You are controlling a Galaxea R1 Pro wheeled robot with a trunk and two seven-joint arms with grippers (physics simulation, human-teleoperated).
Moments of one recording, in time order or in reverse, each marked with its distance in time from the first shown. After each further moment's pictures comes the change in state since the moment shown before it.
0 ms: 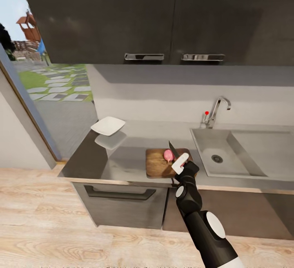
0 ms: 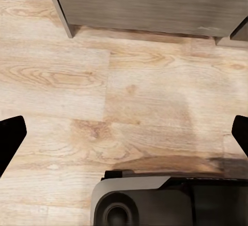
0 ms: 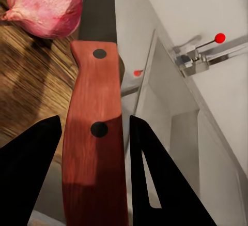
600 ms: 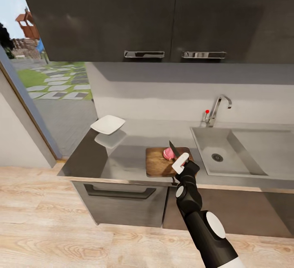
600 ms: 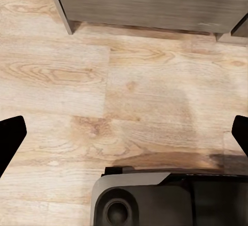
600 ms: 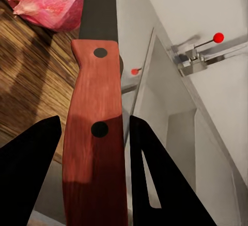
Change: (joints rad) left arm 0.000 0.000 0.000 0.000 0.000 0.000 0.000; right arm 0.000 -0.001 0.000 -0.001 0.023 -0.001 -0.002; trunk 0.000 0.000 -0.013
